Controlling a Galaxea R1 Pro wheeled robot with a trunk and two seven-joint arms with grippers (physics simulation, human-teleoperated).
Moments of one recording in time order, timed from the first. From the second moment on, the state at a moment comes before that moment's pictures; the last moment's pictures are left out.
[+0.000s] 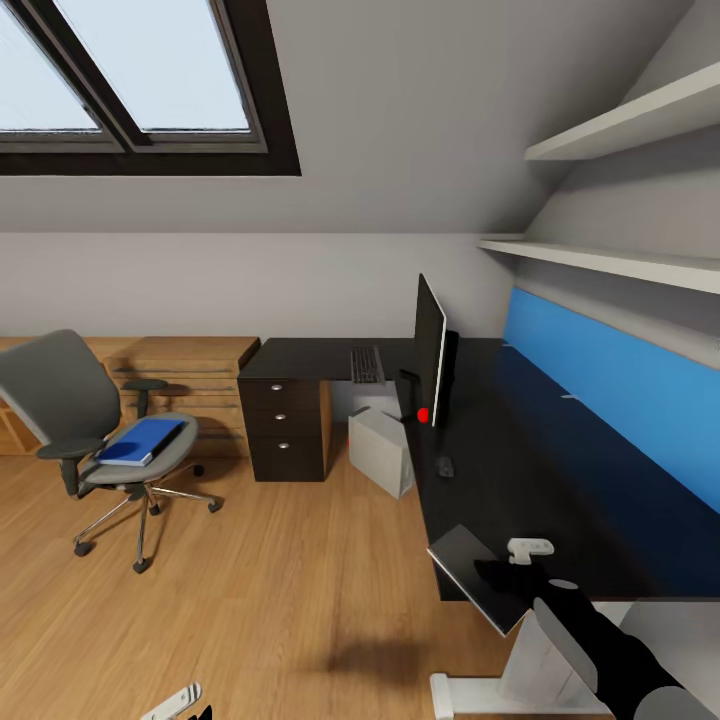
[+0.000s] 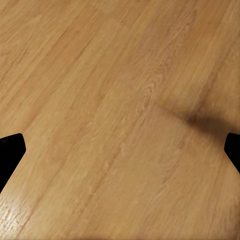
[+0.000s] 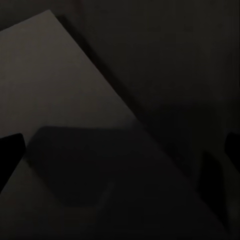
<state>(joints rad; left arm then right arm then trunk) -0.22 0.03 0.19 -0.45 0.34 -0.11 0.04 -0.49 -0.27 0.38 -0.78 -0.52 0.29 -0.06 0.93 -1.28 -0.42</state>
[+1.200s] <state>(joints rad) -0.22 0.03 0.19 -0.45 0.34 -0.11 0.04 -0.49 -0.27 0.32 -0.83 -0.52 0.29 -0.07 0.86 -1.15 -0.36</state>
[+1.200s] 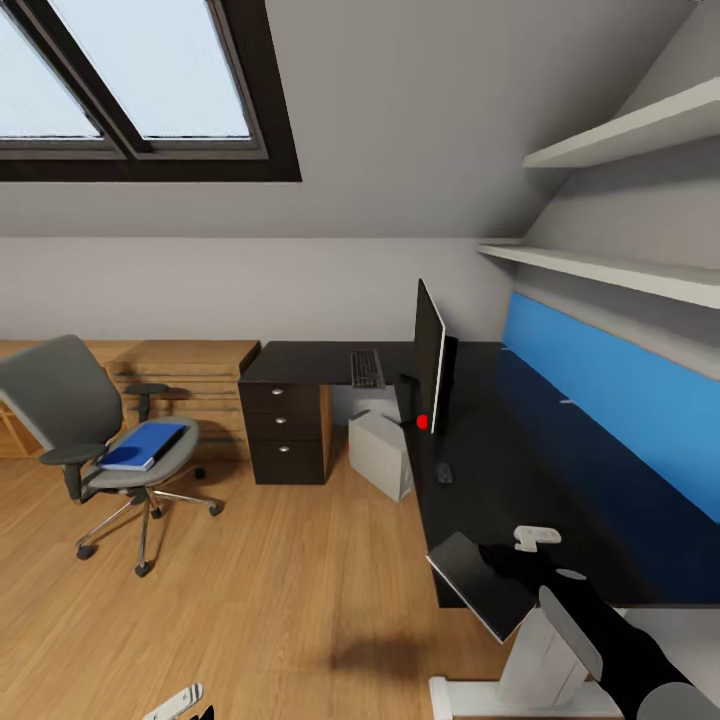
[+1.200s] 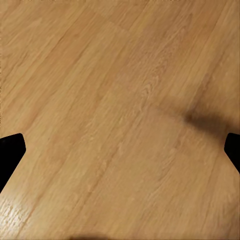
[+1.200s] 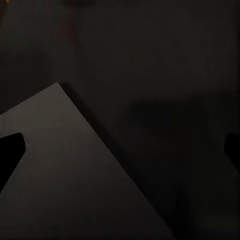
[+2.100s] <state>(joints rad) -0.22 0.03 0.19 -0.44 0.34 -0.12 0.04 -0.49 -0.27 0.32 -0.88 -0.52 0.29 -0.07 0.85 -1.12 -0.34</state>
